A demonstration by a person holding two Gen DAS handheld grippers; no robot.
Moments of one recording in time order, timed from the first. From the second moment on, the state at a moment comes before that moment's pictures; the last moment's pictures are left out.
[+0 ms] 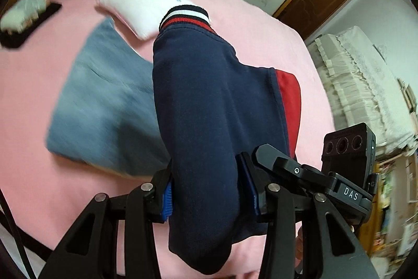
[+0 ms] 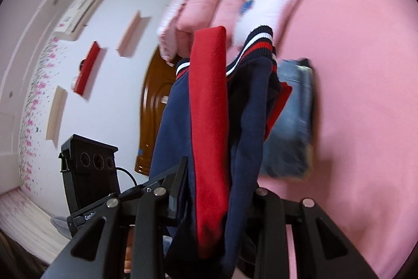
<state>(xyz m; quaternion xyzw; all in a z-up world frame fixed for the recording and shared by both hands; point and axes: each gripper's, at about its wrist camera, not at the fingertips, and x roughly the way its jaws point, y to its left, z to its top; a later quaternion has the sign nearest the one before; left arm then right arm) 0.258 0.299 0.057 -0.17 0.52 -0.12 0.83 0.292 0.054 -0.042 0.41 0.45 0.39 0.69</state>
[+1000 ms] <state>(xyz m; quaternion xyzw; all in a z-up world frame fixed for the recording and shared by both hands) 0.363 0.390 -0.120 -0.05 0.52 -0.11 0.84 0.401 0.211 -0.211 0.39 0.51 0.32 0.69</state>
